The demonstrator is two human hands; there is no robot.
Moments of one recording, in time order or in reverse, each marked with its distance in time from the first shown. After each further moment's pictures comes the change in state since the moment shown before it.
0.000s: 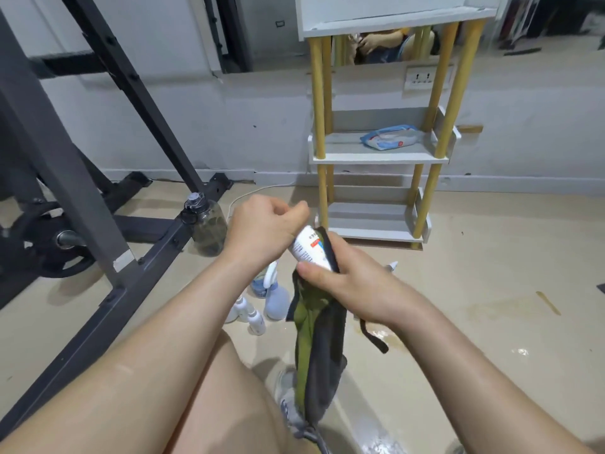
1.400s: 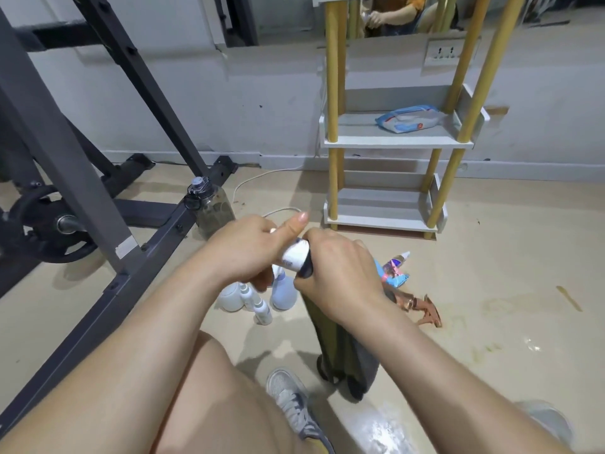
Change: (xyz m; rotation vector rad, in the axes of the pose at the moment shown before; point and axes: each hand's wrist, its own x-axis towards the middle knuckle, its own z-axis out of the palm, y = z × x) left_hand -0.003 -0.031 -0.026 0.122 -0.434 -0.126; right_hand 0.047 0.002 0.044 -0.689 0.239 -0.068
